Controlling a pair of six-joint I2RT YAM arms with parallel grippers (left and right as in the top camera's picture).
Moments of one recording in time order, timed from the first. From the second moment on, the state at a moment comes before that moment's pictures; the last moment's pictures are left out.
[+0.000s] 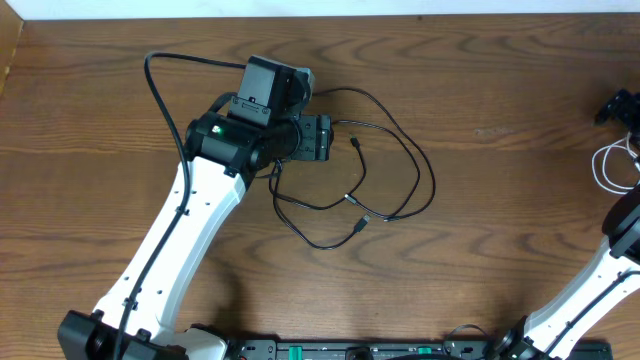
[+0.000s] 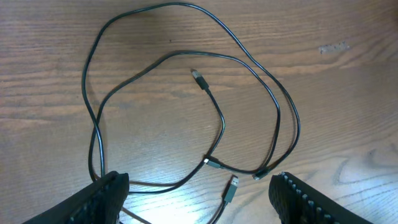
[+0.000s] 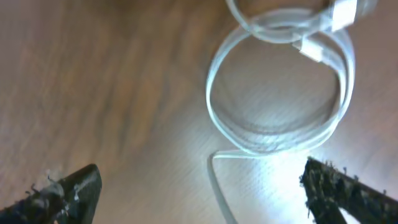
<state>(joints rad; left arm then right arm) -0.39 1.50 1.43 -0.90 0.18 -0.28 -0.57 2.26 2.05 -1.26 -0.07 0.26</state>
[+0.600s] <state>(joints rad) -0.39 1.50 1.43 -0.90 0.18 -0.28 -0.59 2.26 2.08 -1.53 -0.77 0.63</state>
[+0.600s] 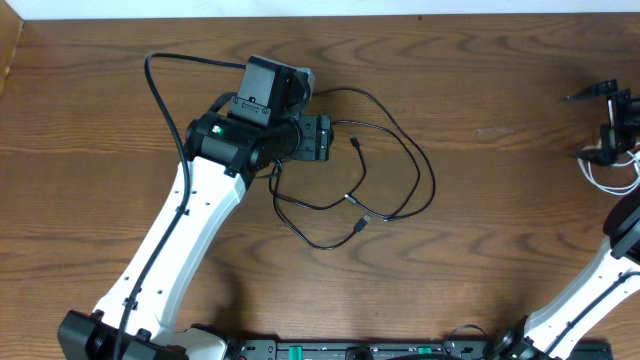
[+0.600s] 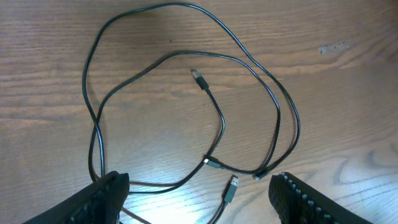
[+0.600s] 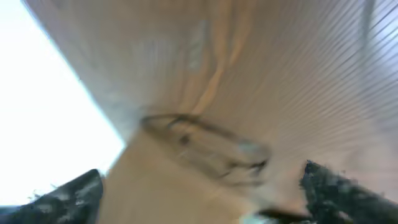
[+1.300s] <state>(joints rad) -0.39 1.50 1.43 -0.86 0.18 -0.28 -0.44 2.26 2.08 -1.45 -0.77 0.02</state>
